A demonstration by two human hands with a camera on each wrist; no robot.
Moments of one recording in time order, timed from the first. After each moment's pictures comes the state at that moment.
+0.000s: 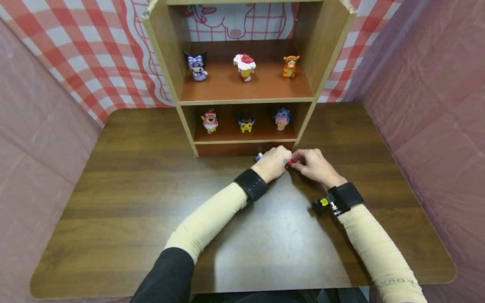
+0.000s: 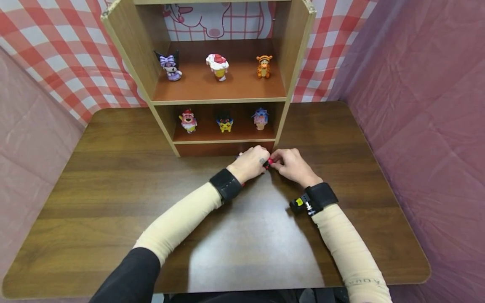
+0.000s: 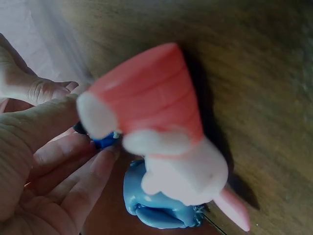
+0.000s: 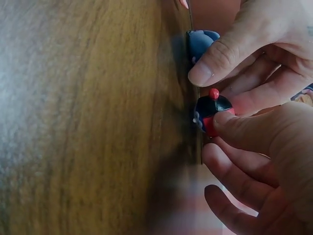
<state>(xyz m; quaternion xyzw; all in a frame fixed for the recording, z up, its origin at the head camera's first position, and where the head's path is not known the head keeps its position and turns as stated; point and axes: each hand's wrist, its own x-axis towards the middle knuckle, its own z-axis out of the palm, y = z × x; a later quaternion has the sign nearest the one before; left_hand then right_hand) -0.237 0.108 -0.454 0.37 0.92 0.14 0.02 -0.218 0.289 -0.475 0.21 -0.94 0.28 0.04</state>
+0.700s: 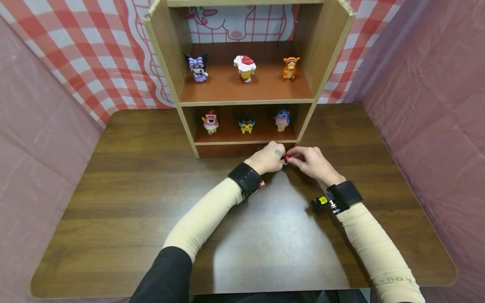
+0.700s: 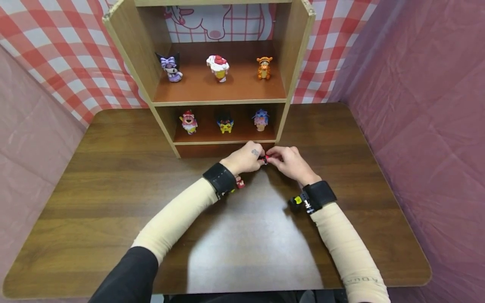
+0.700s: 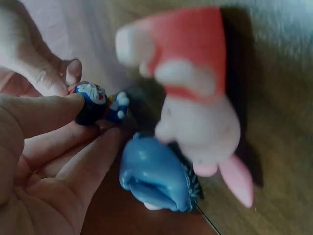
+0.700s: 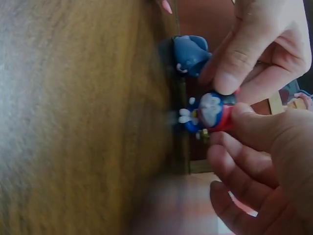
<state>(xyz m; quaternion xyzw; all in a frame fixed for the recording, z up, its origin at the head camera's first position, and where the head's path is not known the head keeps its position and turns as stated) -0.254 0.094 -0.446 0.34 0.91 0.21 0.08 -0.225 0.283 -0.466 0.24 -0.92 0.30 0.06</state>
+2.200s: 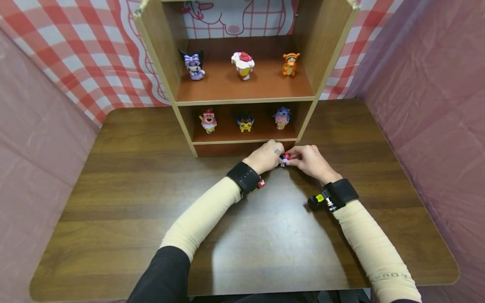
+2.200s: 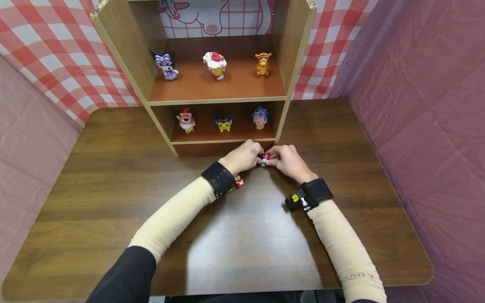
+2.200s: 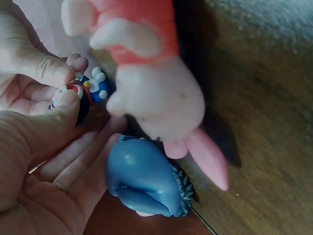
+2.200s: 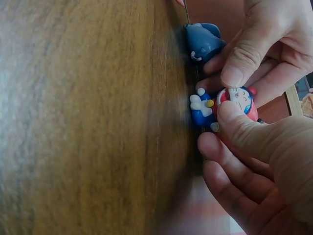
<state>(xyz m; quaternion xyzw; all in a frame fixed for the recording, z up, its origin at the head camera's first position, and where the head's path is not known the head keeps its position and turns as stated) -0.261 0.093 -0.453 0.36 0.91 0.18 0.07 -0.233 0.282 -0.479 0.20 -0.93 0.31 0.02</state>
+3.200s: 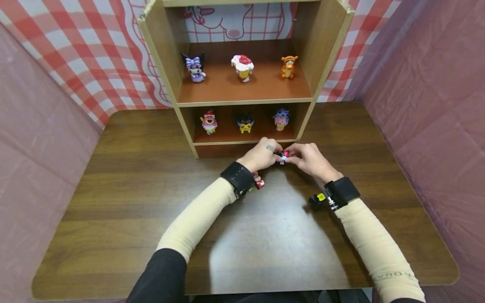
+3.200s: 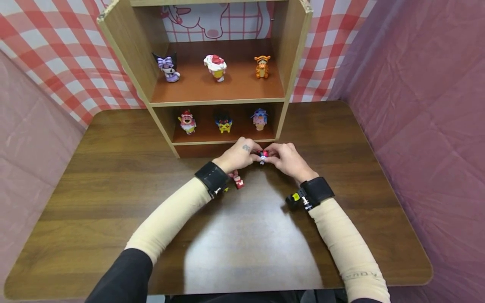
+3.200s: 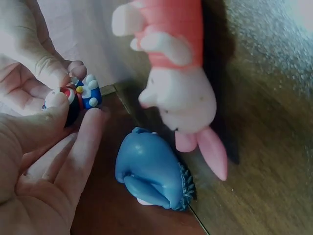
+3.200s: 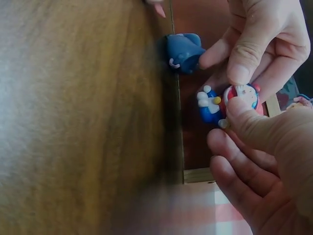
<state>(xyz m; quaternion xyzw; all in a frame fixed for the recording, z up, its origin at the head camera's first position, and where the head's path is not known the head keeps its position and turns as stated) -0.264 0.081 -0.446 0.35 0.89 0.27 0.08 -0.231 0.279 -0.463 0.24 -0.92 0.30 0.05</state>
